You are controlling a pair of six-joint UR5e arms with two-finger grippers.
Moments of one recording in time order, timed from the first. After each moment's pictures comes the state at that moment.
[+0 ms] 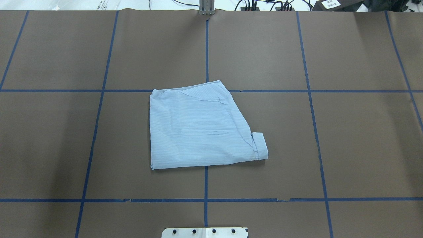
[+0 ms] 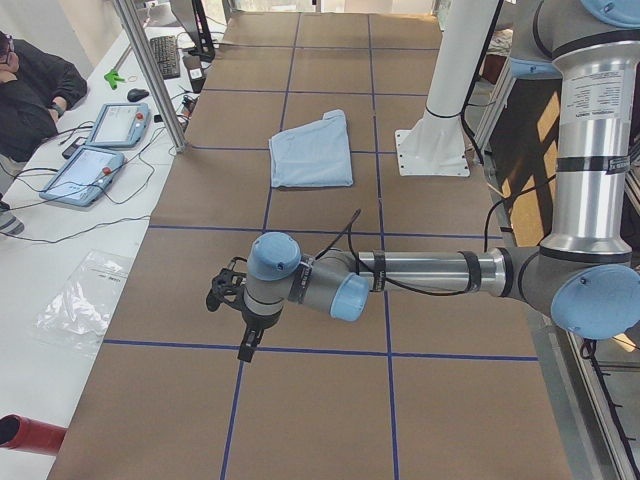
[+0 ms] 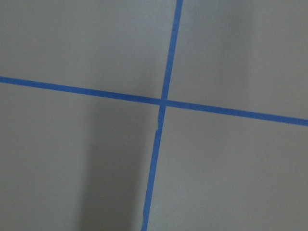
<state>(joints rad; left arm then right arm) -1.58 -1.51 -1.59 -1.94 -2.26 0.00 1.63 -1.62 1.60 -1.55 2.41 -0.16</state>
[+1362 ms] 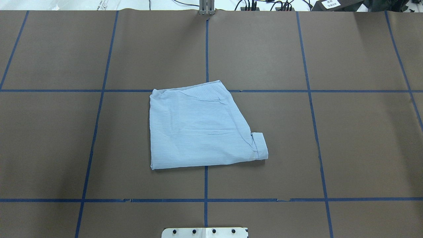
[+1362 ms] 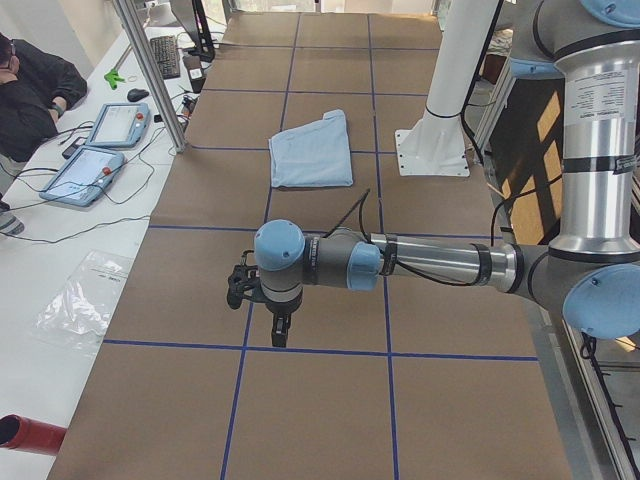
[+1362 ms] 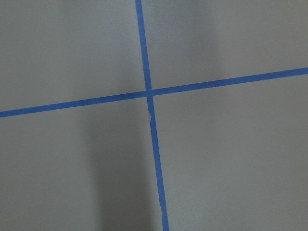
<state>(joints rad) -1.58 -1.49 -1.74 -1.58 -2.37 -0.01 1.64 -1.65 1.67 -1.57 2.40 0.11</state>
